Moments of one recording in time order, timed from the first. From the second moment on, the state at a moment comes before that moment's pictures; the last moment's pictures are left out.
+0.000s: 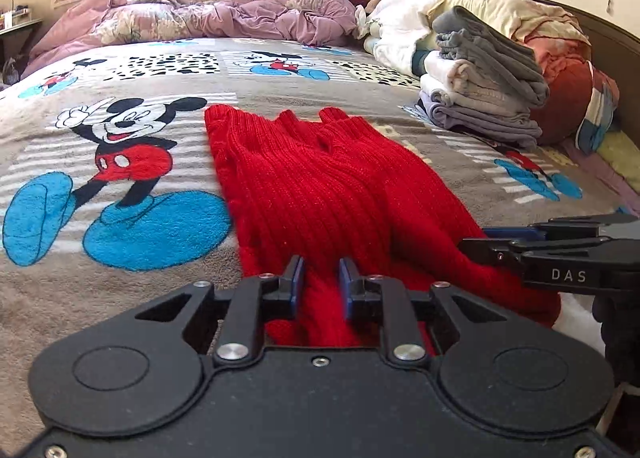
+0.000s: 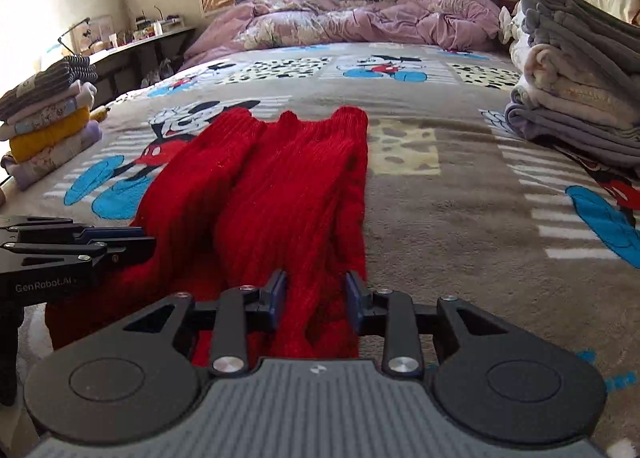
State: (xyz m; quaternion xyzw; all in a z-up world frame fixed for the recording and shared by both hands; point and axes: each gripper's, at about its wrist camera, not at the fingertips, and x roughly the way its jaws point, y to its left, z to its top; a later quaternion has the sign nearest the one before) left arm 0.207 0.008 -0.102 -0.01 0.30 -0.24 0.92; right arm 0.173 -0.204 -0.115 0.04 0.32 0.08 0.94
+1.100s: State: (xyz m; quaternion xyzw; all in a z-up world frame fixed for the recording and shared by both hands) left arm 0.142 0.012 -0.071 0.11 0.22 -0.23 0.94; right arm 0.075 -0.214 -0.109 -0.06 0.20 0.10 0.97
